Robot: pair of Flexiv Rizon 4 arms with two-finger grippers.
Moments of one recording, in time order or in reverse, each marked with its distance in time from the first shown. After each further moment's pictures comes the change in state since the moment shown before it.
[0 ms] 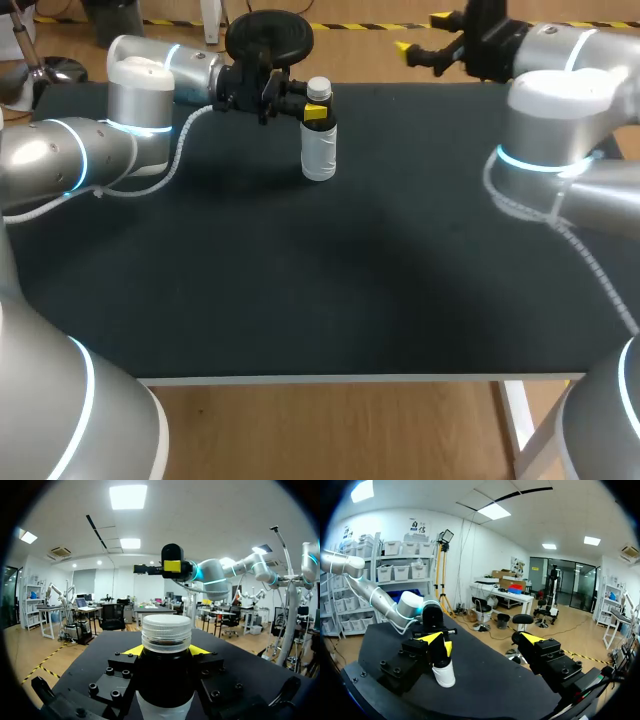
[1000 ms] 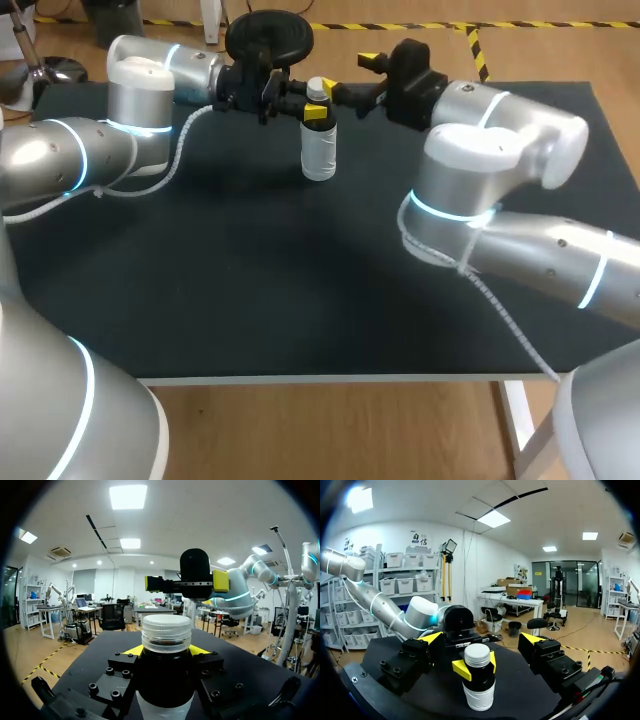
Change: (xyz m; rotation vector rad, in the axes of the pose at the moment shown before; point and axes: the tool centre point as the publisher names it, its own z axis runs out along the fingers) left arm 0.000 0.000 0.000 0.000 0.000 0.000; right arm 0.095 -0.027 0.071 -0.113 0.039 0.081
